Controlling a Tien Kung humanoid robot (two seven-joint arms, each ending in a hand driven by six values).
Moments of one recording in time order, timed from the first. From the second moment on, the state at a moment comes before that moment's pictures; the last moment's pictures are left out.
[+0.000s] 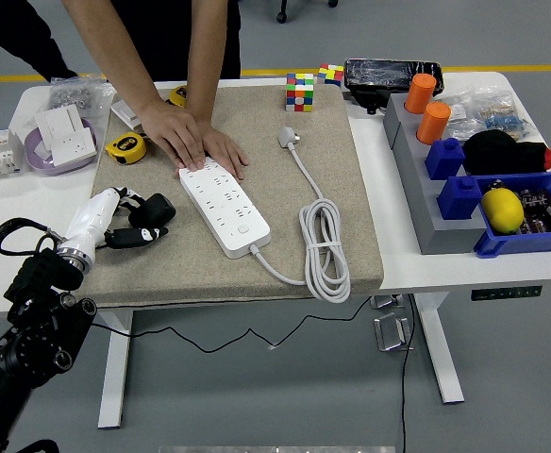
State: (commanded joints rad) left arm -0.38 0.00 -1.53 -0.77 2.27 0.17 -0.14; right arm 0.14 -0.42 0.40 0.38 0.12 -0.11 -0.30
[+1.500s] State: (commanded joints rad) left arm -0.37 0.00 -1.52 -0.85 2.27 0.20 -0.15; right arm 0.14 -0.41 0.41 0.37 0.12 -0.11 -0.30
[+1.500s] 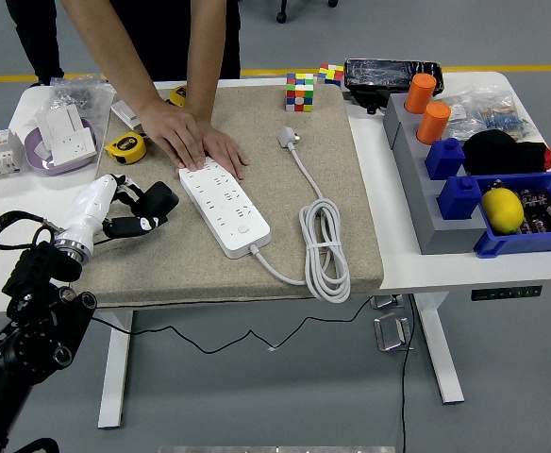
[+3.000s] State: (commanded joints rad) left arm -0.48 0.00 -1.29 -0.79 2.27 0.24 -0.17; right arm 0.14 -0.42 0.38 0.38 0.13 -0.11 -0.31
